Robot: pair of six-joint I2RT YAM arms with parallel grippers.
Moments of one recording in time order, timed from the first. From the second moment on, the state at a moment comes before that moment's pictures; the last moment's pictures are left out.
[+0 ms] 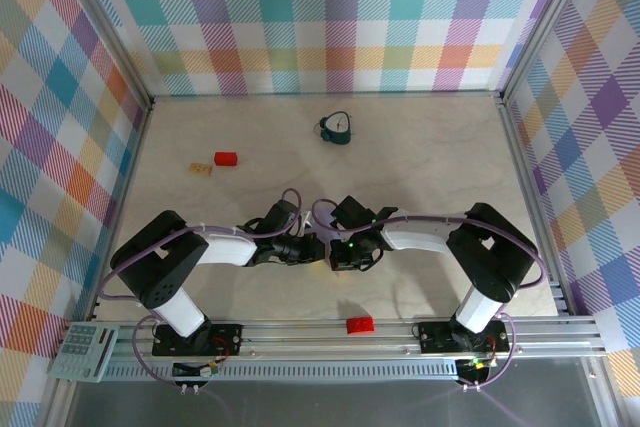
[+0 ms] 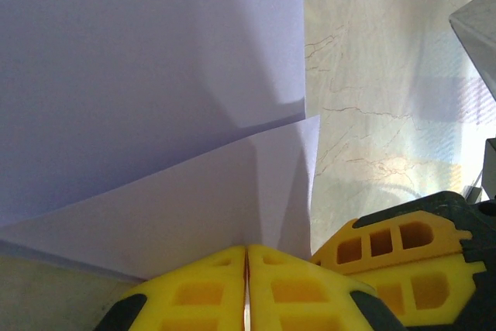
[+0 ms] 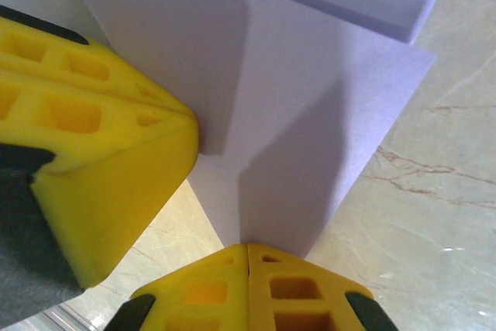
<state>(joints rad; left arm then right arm) -0.71 1.63 0.57 0.20 0.47 -0.80 0.87 1.68 0.85 -0.42 -0.35 0.66</state>
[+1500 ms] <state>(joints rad) -0.48 1.48 0.65 0.02 0.53 -0.60 0.87 1.67 0.83 -0.39 -0.35 0.67</state>
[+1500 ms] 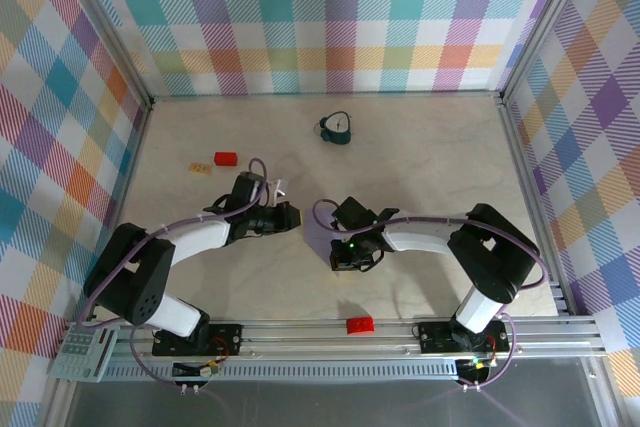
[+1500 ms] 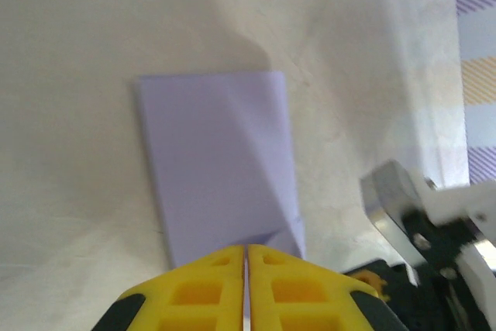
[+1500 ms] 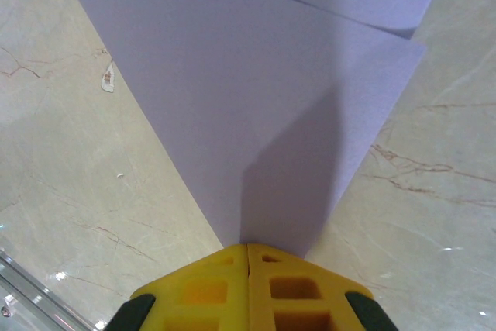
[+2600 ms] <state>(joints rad) -0.63 1.67 0.63 0.14 0.50 -0.66 0.86 1.63 0.85 -0.41 -0.32 0.67</state>
